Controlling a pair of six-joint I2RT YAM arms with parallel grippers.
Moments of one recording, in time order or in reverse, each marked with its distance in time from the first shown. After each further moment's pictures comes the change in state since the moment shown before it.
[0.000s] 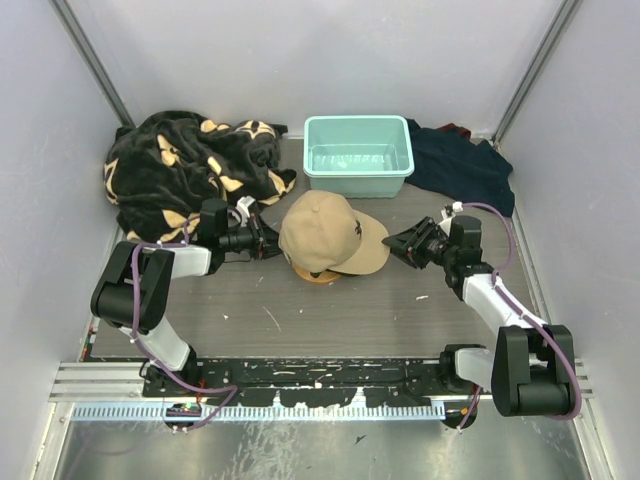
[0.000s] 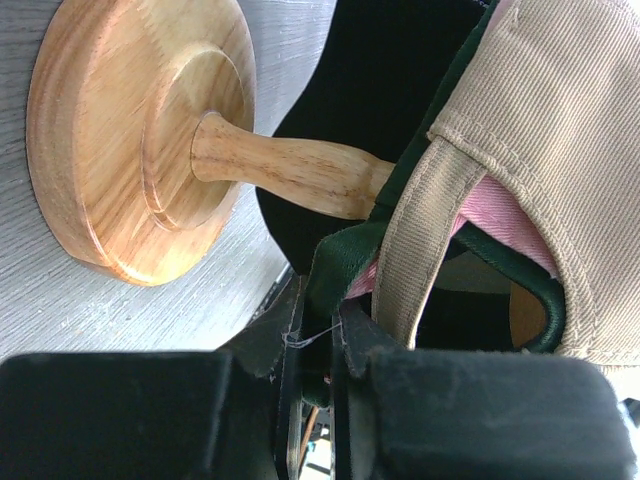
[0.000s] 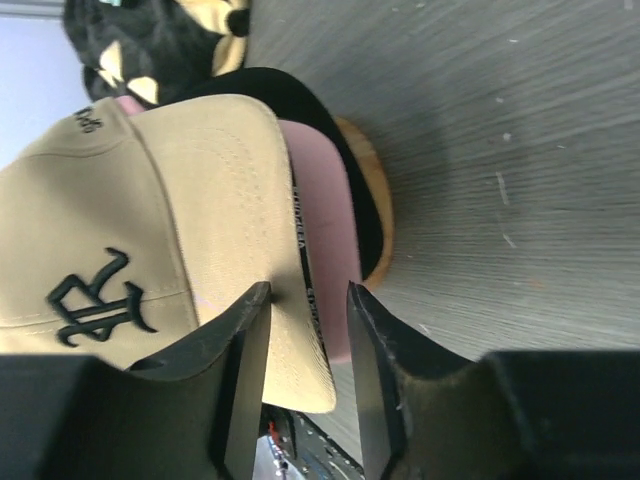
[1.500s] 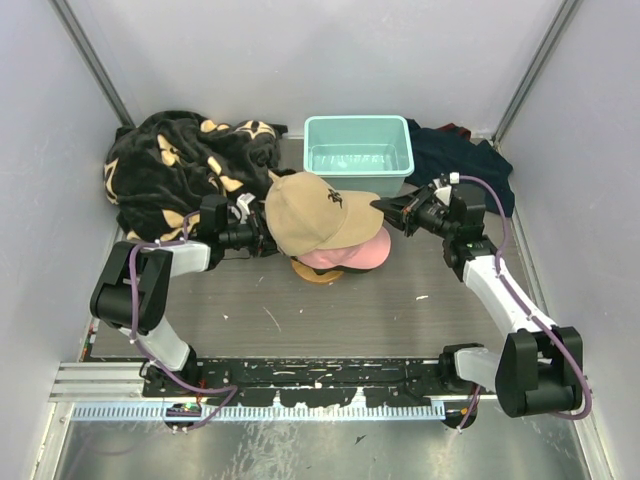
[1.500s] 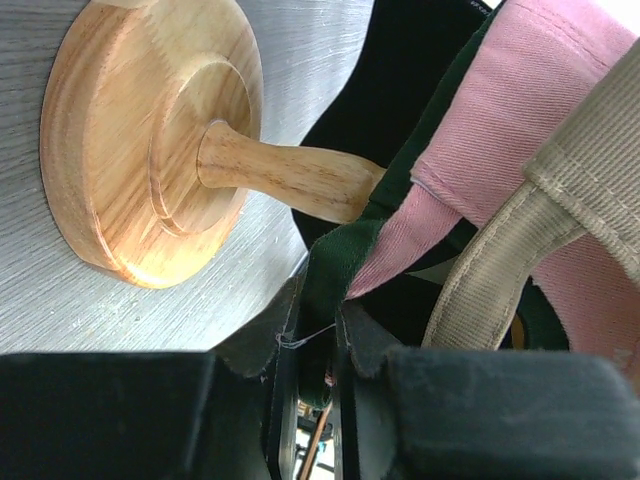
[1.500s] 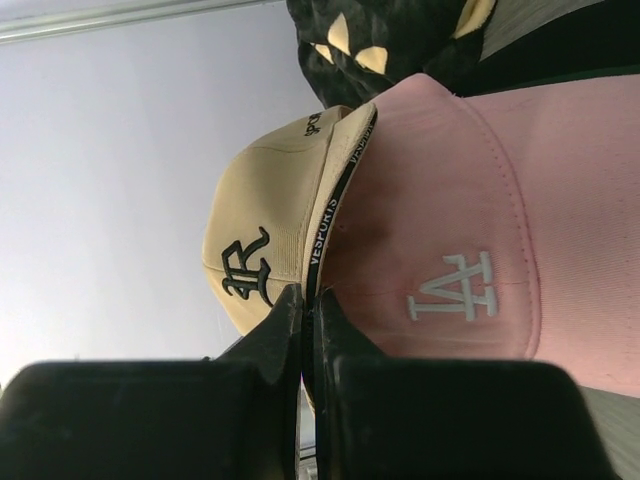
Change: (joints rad) left arm 0.005 -0.010 0.043 -0.092 -0.004 0.057; right arm 0.087 0.007 0.238 0.047 -0.098 0.486
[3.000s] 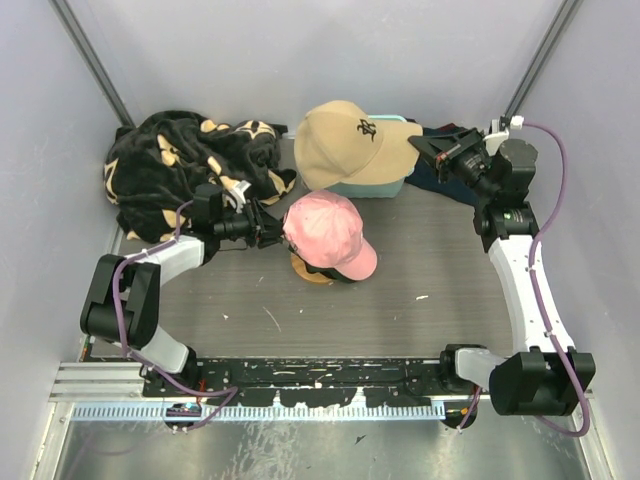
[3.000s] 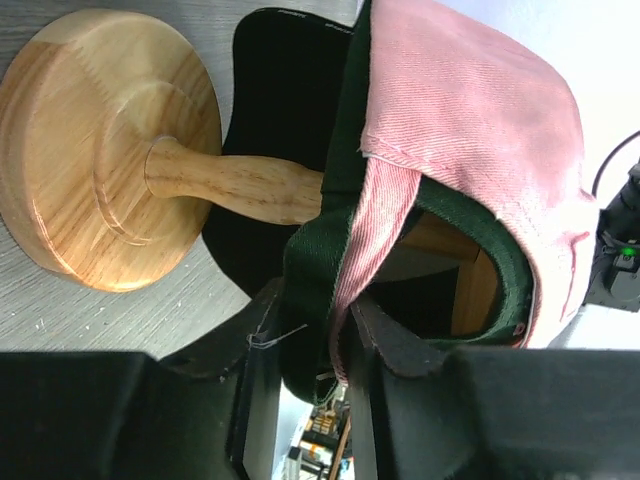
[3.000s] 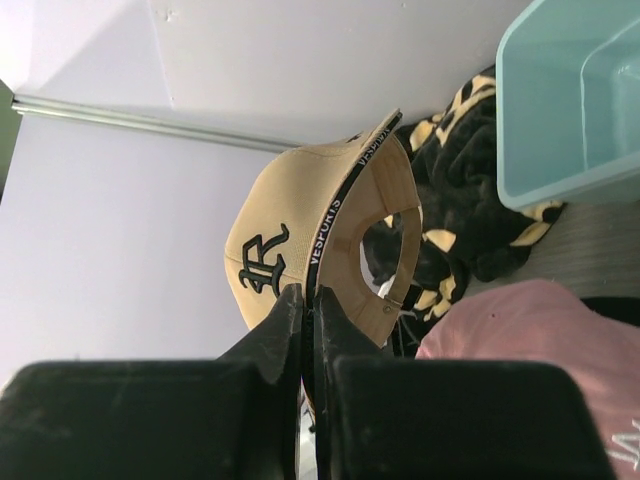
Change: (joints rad) left arm 0.005 -0.105 0.069 -0.131 -0.022 0.035; right arm -0.121 0.008 0.445 -0.205 0.185 -0.154
